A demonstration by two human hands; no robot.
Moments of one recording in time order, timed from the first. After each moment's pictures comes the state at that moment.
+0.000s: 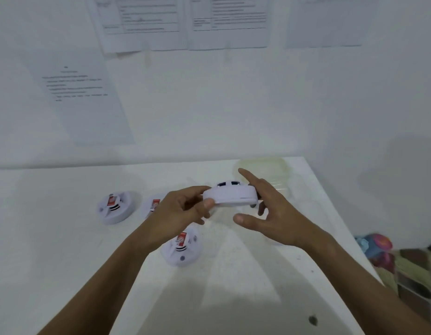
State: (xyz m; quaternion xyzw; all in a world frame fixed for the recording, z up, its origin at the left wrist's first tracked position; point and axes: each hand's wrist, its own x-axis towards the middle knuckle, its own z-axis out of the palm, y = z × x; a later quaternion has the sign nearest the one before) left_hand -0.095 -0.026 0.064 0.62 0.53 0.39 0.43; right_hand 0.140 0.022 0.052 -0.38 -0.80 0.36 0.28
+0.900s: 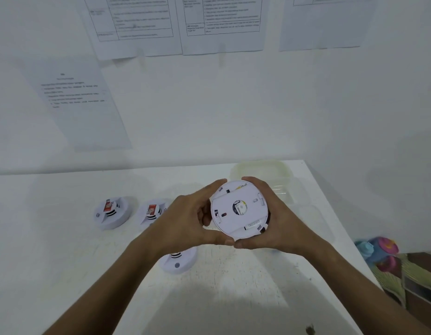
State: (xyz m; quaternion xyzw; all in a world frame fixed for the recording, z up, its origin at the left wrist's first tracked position) left_hand -0.065 -0.016 0.072 0.73 0.50 0.31 0.34; right_hand 0.155 0.032 0.045 -0.32 -0.79 0.41 0.32
